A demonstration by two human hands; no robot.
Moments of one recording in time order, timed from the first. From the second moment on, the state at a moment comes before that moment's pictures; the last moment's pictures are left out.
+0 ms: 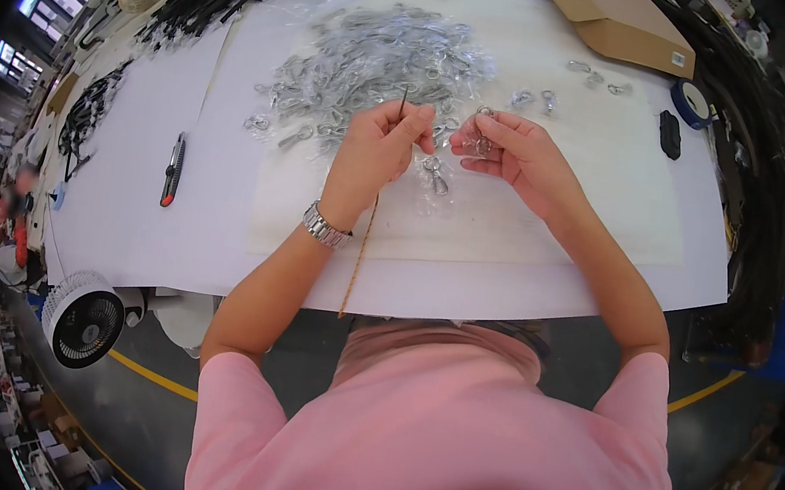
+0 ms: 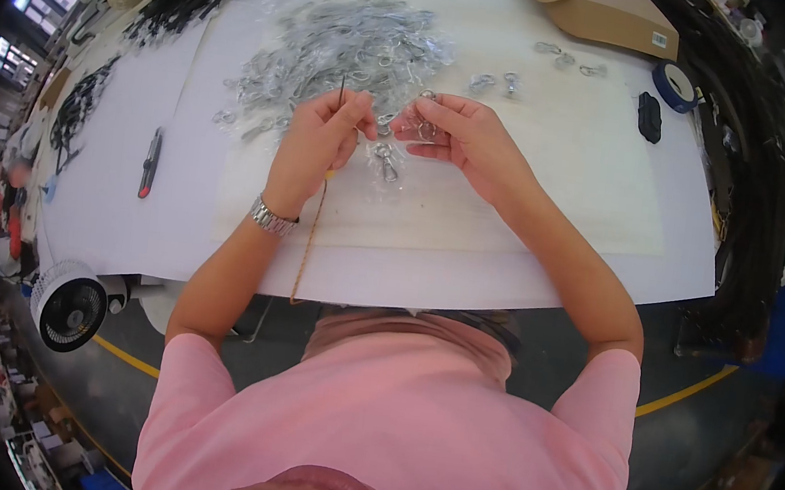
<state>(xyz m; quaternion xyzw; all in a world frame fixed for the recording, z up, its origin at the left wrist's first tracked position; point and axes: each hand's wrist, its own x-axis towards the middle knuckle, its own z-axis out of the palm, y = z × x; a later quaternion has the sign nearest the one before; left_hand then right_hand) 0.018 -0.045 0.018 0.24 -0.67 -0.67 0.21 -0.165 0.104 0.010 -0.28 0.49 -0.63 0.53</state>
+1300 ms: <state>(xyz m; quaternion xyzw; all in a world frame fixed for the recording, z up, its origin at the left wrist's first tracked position) 0.025 -0.026 0.031 0.14 -0.87 -0.40 0.23 -0.174 0.113 0.012 -0.48 0.56 -0.40 0.55</state>
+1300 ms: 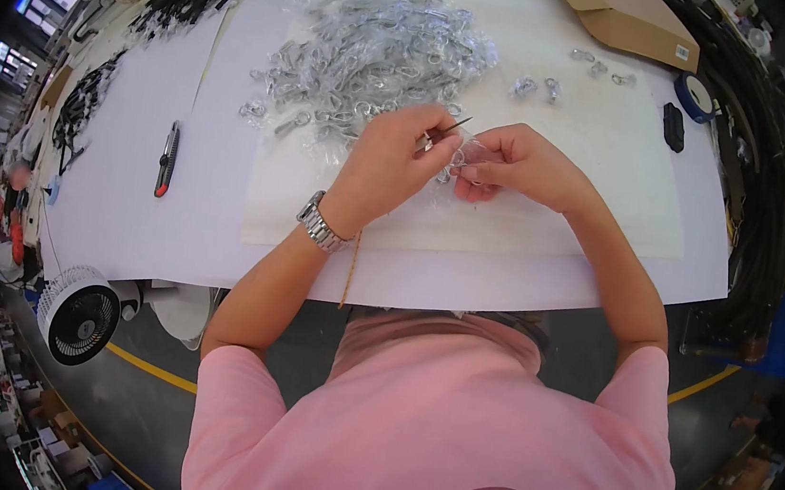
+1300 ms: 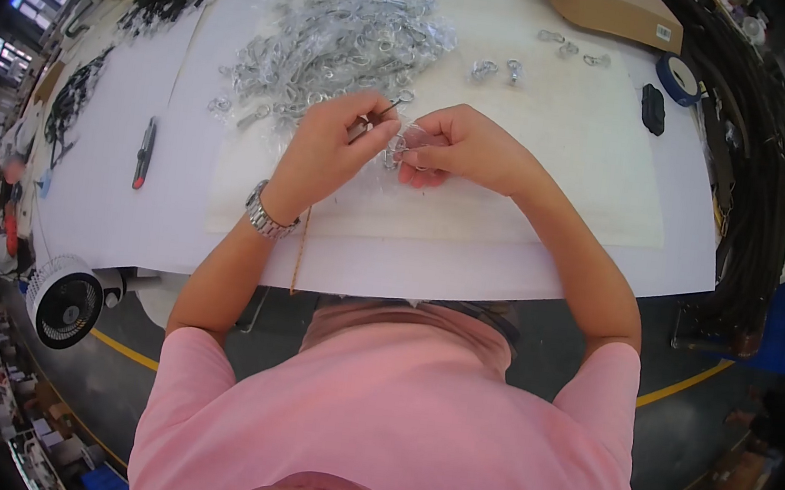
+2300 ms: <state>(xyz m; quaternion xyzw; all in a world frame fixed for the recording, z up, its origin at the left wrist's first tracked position) 0.019 -0.020 0.022 0.16 -0.64 -0.74 0.11 -0.148 0.106 0.006 -0.28 0.40 -0.66 0.57</state>
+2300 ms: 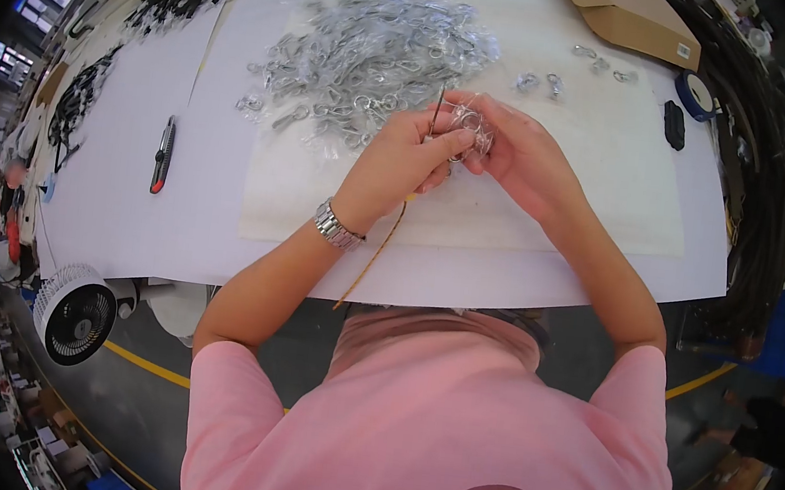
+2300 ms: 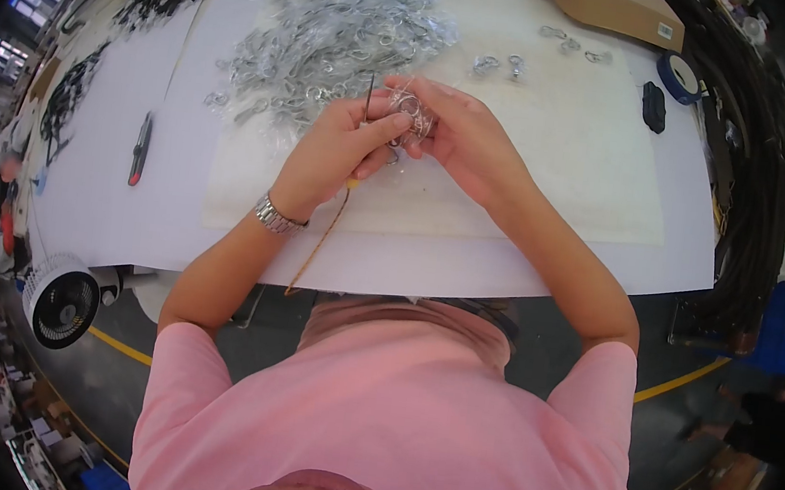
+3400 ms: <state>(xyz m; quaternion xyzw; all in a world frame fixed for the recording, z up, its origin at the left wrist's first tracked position) 0.024 -0.022 0.025 0.23 -0.65 -0.69 0.21 -0.142 0.111 0.008 -0.19 0.41 -0.74 0.49</state>
